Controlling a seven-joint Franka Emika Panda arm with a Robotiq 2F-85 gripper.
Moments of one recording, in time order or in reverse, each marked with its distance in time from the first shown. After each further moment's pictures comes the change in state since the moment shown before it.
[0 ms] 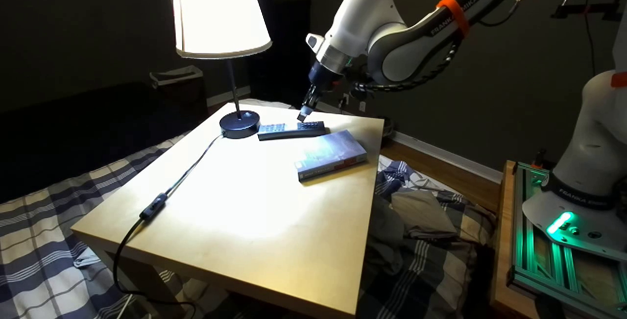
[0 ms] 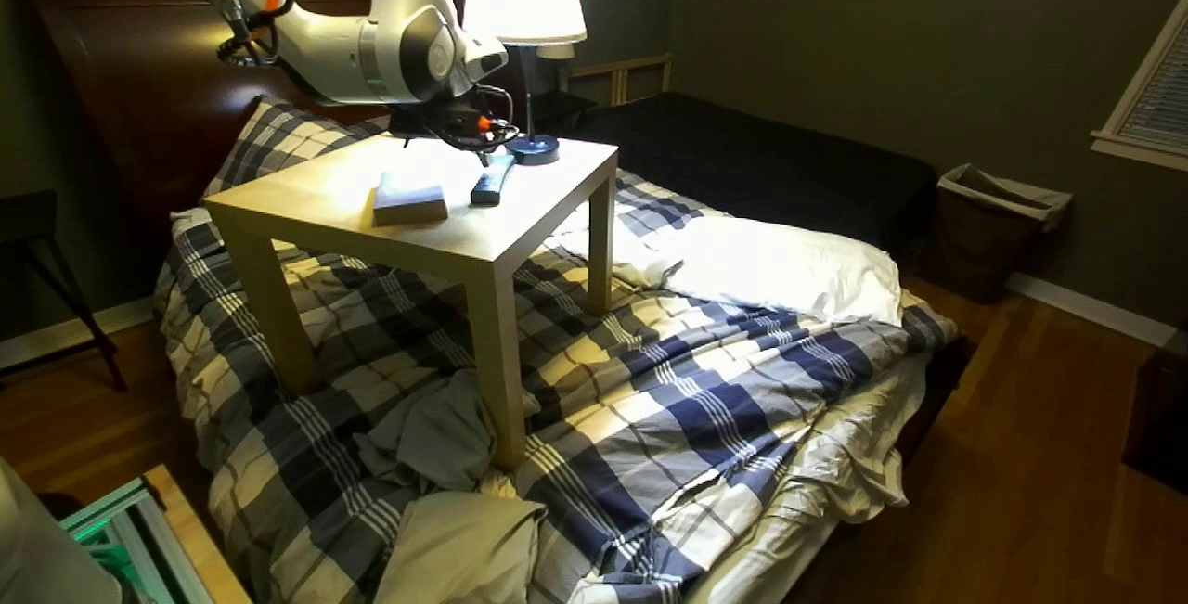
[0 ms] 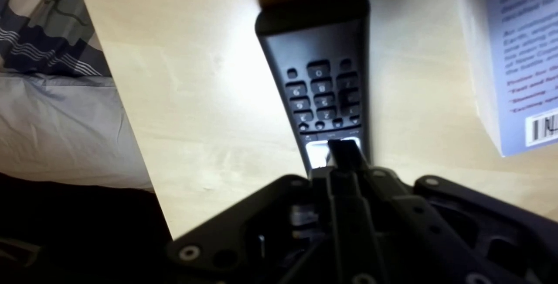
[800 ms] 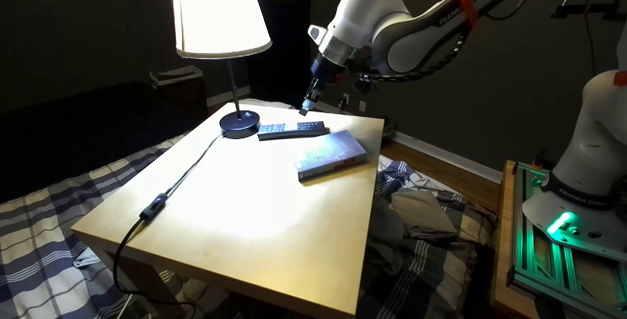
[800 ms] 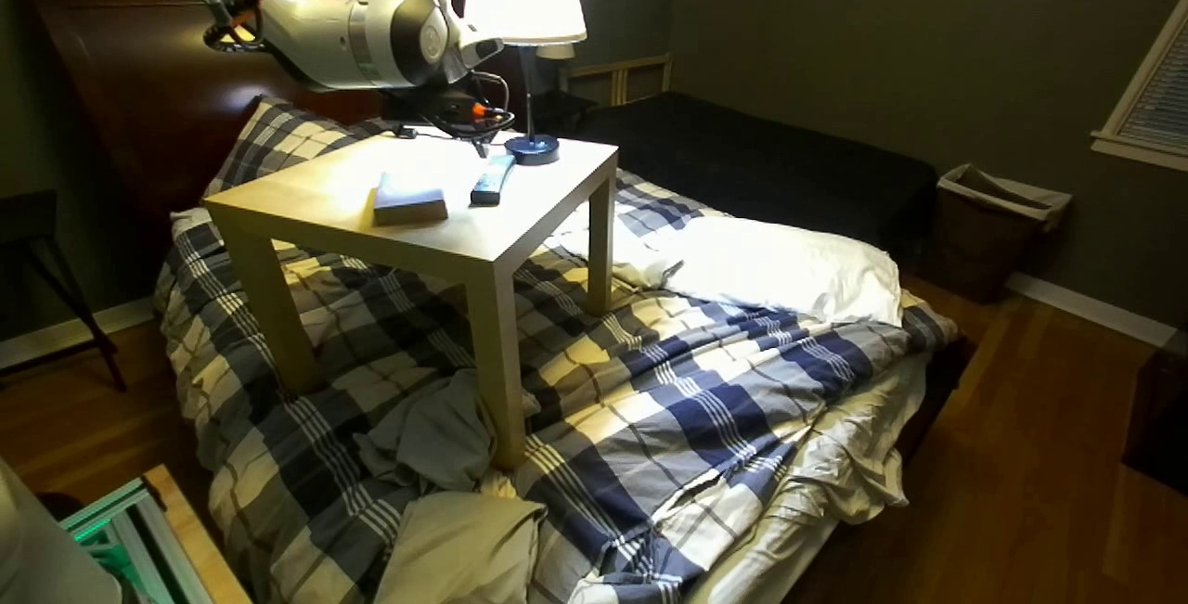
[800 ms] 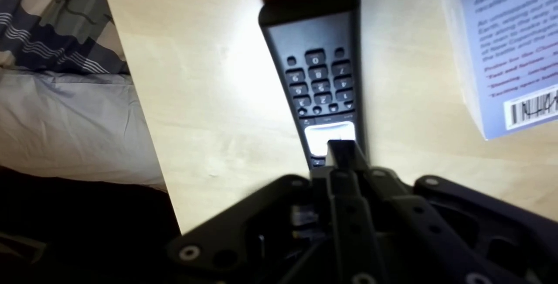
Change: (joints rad) arm -0.007 -0.045 0.011 -0.008 0.002 -0.040 0.005
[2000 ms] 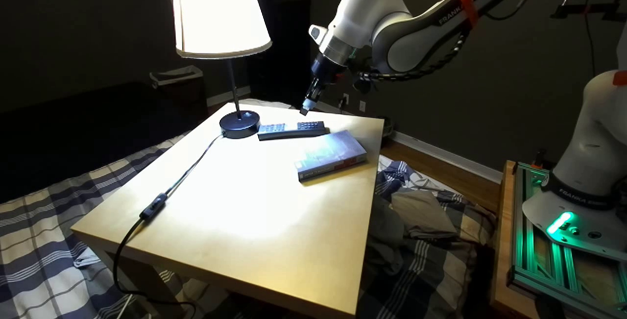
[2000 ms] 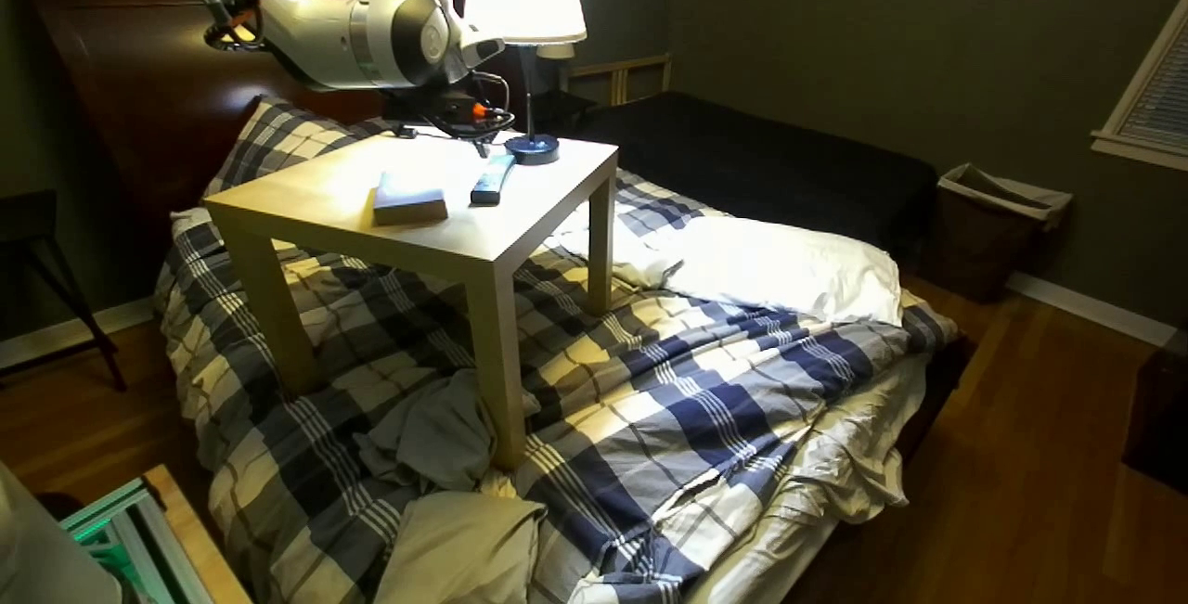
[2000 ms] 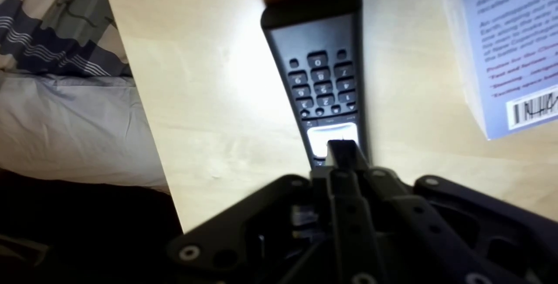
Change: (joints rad) arm -0.015 -0.002 0.012 -0.003 0.002 0.000 0.005
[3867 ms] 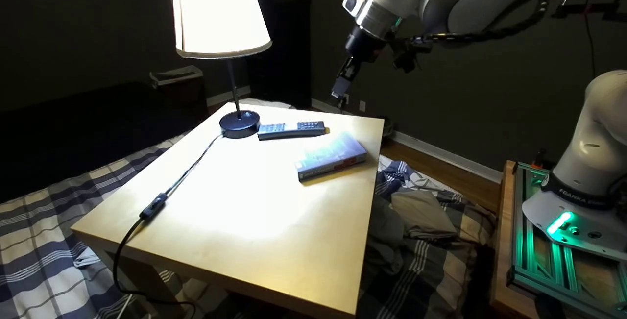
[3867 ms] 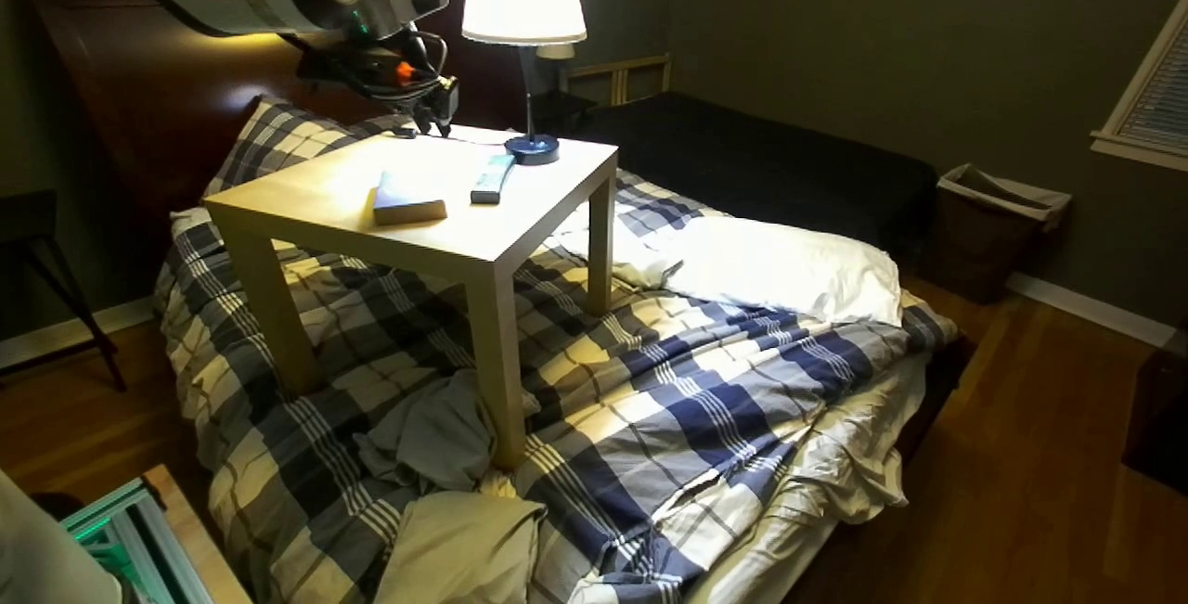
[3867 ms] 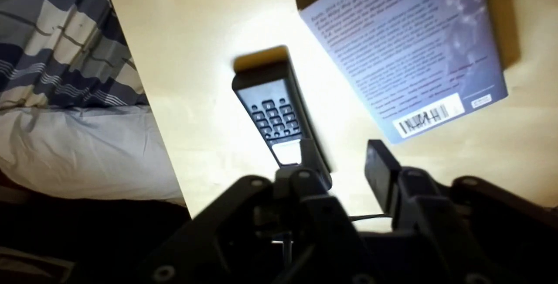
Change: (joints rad) arm -0.036 -0.305 0.089 -0.195 0.112 -0.125 0.048
